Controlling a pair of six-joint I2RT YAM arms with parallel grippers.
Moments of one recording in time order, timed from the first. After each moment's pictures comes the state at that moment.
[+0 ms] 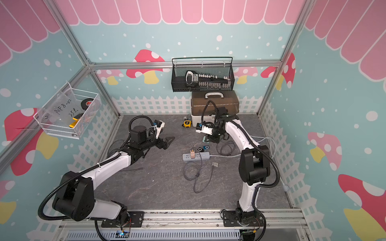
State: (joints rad) left arm -0.34 1.44 0.89 0.15 0.35 0.08; right arm 0.26 1.87 1.66 -1.04 -0.49 -1.15
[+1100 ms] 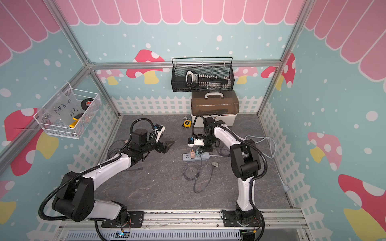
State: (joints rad) left arm -0.34 1.43 0.84 0.10 0.35 0.08; right arm 0.36 1.99 1.60 -1.04 -0.47 -1.30
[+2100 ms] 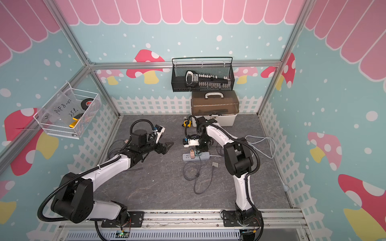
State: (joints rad) left arm -0.34 1.42 0.82 0.10 0.34 0.10; right arm 0.44 2.10 1.75 -1.13 -0.33 -1.20
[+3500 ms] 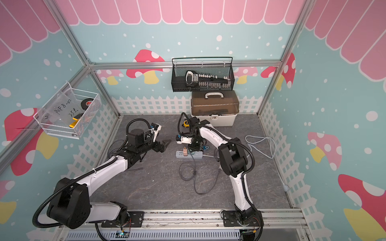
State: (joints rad) left arm -0.32 1.35 0.82 0.10 0.28 0.06; right arm 0.54 2.17 1.83 -1.02 -0.32 -0.87
